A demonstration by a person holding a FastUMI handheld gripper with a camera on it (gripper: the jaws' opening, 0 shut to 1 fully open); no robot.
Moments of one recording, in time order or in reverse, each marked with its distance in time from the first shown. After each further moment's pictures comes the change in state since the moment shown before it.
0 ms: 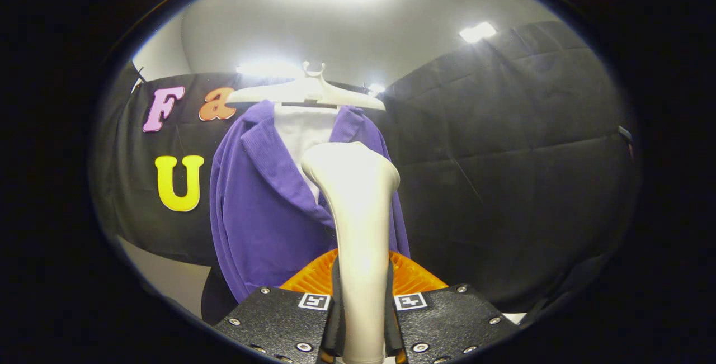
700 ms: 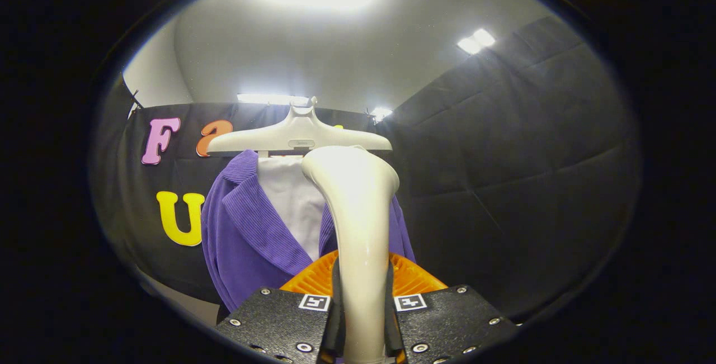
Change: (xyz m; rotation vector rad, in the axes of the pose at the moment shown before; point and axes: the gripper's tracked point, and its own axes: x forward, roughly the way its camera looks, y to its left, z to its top) arm 0.074 0.002 0.054 0.087 -0.092 0.059
